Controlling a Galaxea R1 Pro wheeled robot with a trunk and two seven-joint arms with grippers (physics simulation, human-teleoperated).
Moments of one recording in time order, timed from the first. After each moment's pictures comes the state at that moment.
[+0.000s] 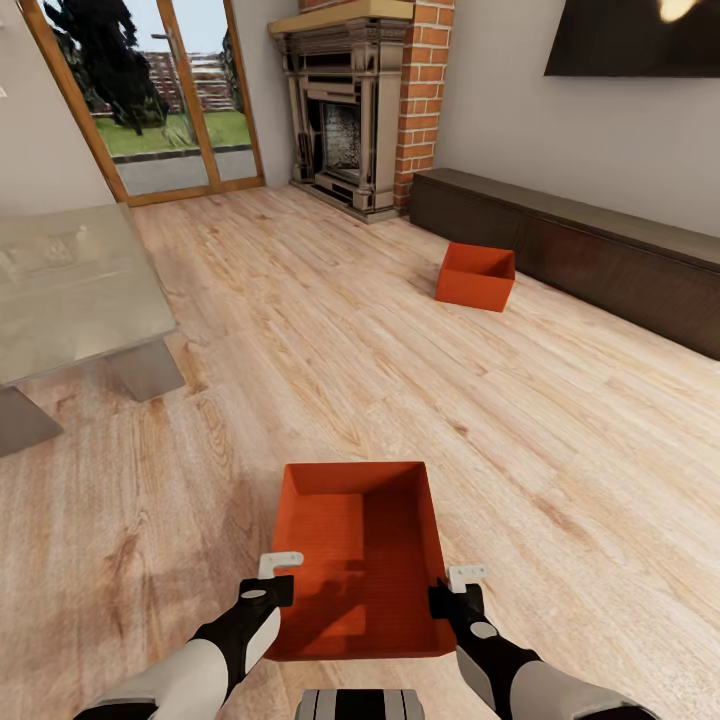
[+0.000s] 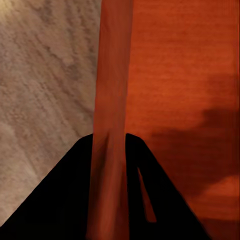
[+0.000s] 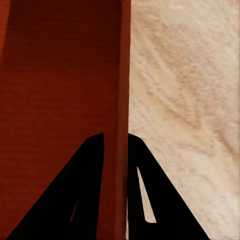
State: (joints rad) left arm -0.69 -0.14 0.07 -0.19 -0.04 0.03 0.24; right arm -0.67 0.09 0.15 -0.06 -0.04 -0.30 -0.12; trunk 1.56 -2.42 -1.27
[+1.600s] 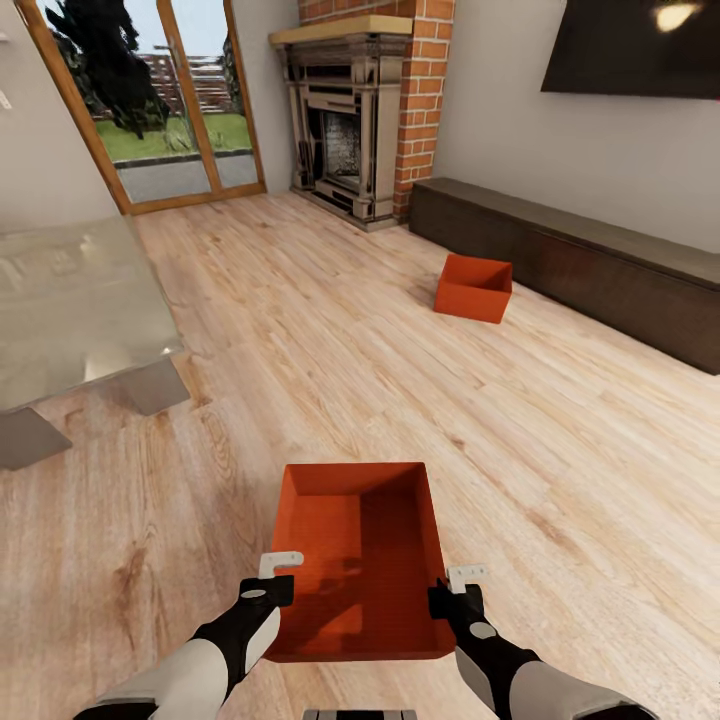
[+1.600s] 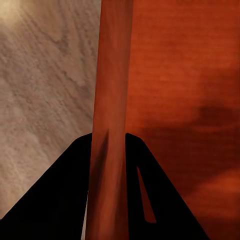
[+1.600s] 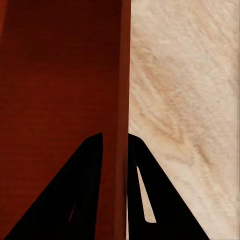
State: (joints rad) left arm -0.69 -0.14 0.07 -0.19 -0.05 0.04 0.24; right arm -0.67 0.09 0.17 -0.06 -0.07 -0.30 -0.12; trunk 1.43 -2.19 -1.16
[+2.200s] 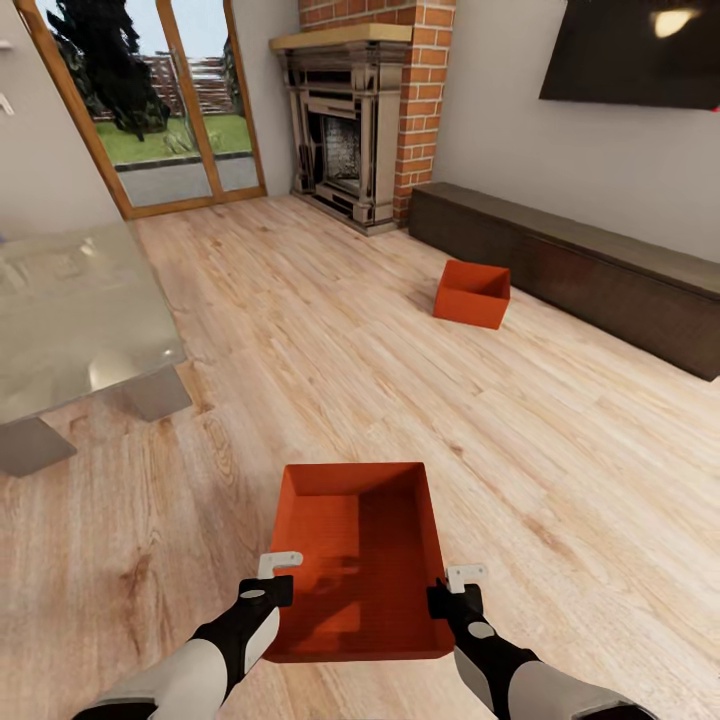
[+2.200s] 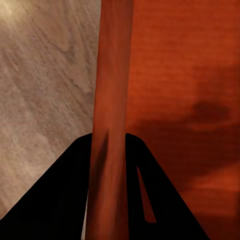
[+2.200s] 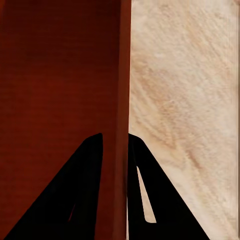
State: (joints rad) left arm -0.69 -0.14 0.07 -0.19 -0.04 0.04 0.24; right arm -0.67 0.10 0.16 -0.06 -0.05 -0.29 -0.13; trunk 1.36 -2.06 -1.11
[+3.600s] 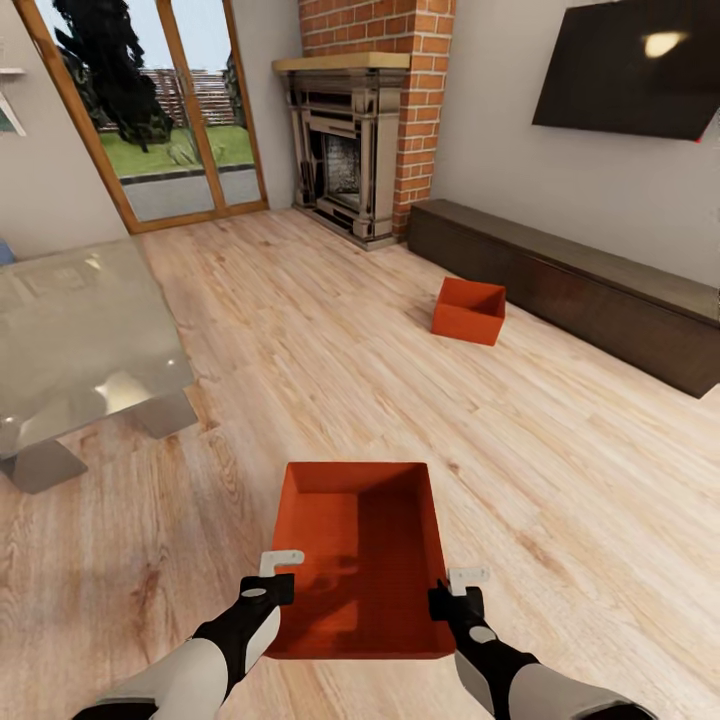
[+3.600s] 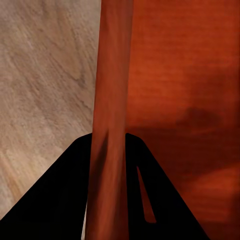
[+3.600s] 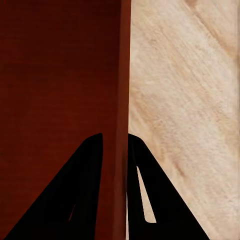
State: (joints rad) left arm -0.69 -0.14 0.05 -0.20 -0.04 0.04 0.24; right arm -0.67 0.10 0.19 -0.04 -0.10 -0.33 -0.13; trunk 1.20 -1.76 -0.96
